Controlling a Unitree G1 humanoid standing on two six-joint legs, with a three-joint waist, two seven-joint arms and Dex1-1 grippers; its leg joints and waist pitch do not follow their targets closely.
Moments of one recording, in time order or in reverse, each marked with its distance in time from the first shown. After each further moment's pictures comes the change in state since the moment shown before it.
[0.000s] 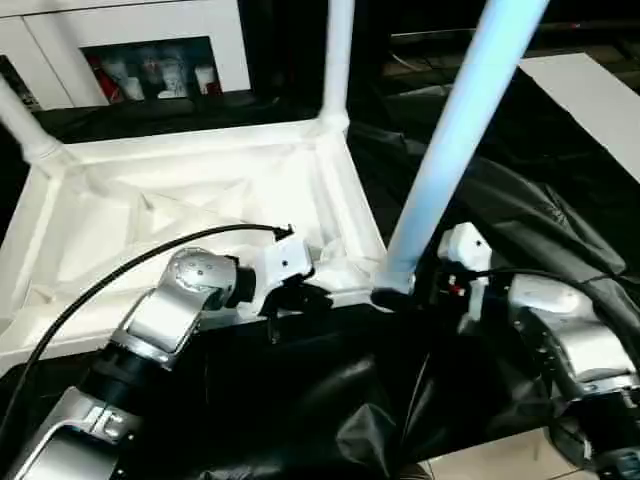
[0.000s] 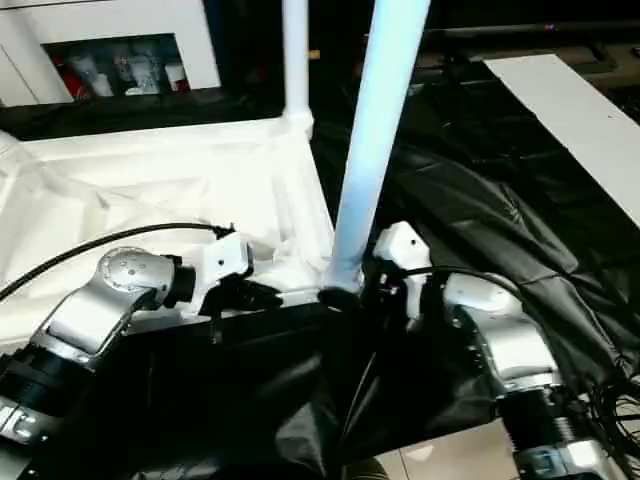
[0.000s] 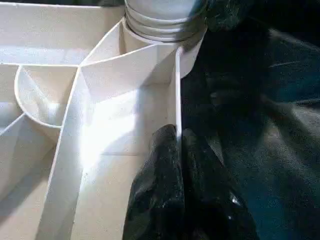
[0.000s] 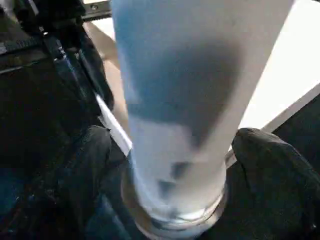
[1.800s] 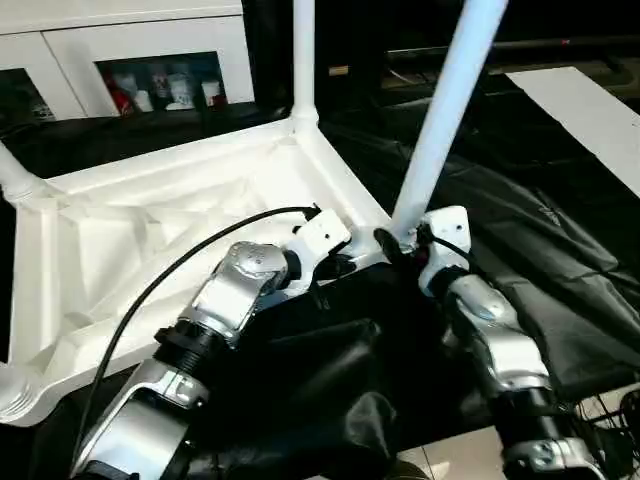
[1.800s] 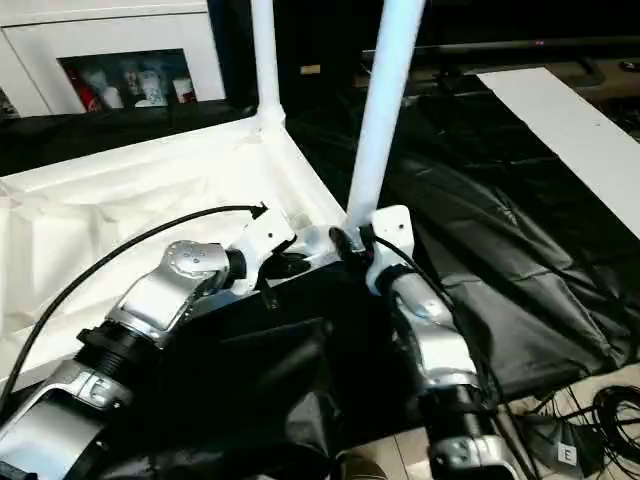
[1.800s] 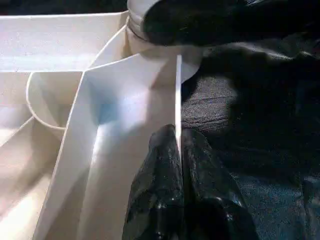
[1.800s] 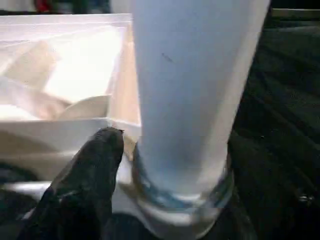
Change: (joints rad) left arm -0.147 -0.235 0.027 0.276 0.098 0.025 0.343; right arm -0.023 0.333 -0.120 0.109 -0.114 0.012 -0.632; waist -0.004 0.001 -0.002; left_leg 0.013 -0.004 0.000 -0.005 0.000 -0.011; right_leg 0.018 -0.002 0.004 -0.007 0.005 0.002
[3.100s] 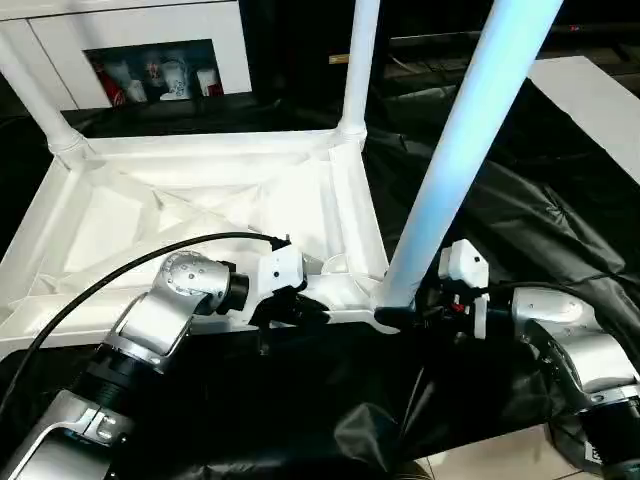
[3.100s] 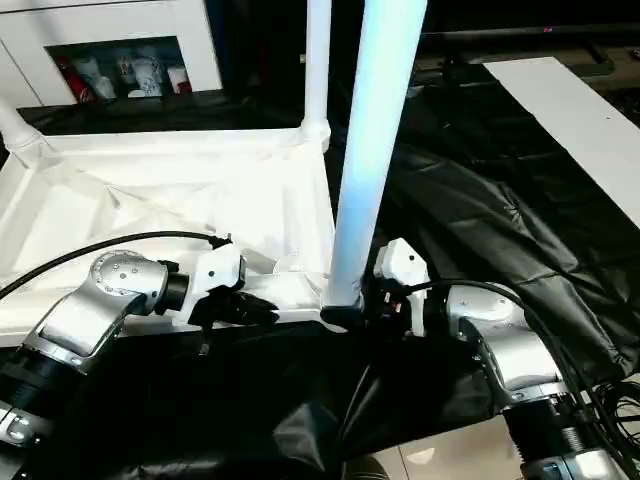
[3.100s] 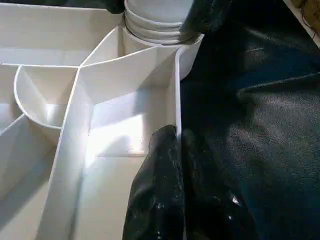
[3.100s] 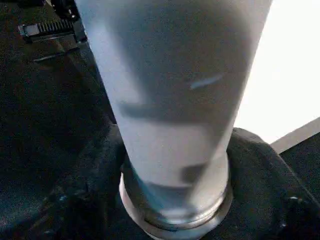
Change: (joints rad) left arm 0.156 0.256 -0.024 -0.241 -0.112 -0.110 -0.448; right arm 0.060 -0.356 0.146 -0.132 0.123 0.004 0.701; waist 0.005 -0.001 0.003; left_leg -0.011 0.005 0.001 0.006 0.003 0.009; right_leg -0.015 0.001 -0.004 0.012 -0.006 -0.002
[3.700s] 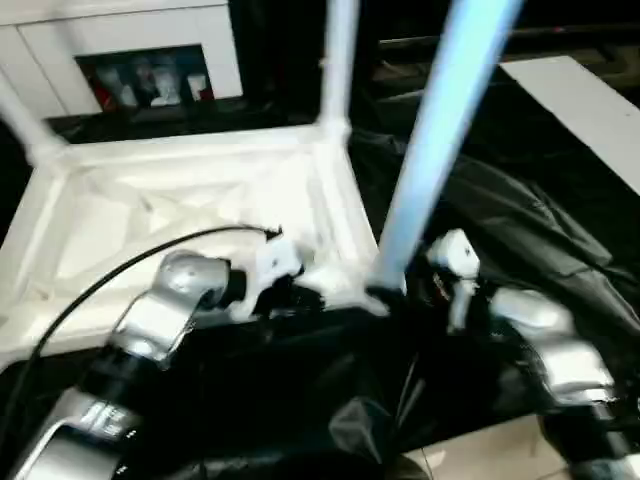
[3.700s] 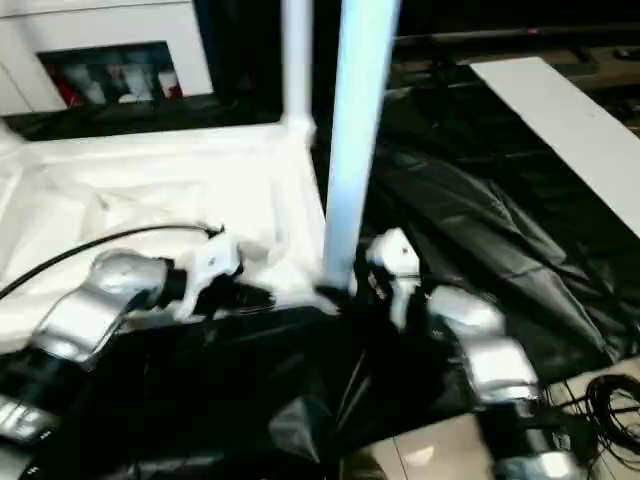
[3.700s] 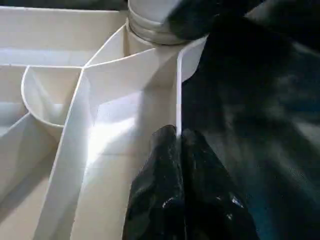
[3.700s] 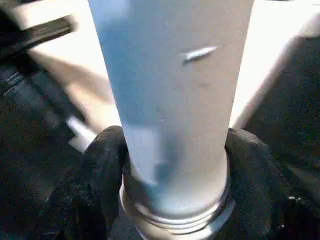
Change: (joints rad) left arm -0.054 -0.119 0.041 0.097 0.056 0.068 0.206; right arm -0.014 0.253 -0.103 0.098 -0.025 0.014 -0.408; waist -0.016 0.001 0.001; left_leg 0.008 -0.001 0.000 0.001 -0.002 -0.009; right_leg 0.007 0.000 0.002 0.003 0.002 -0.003
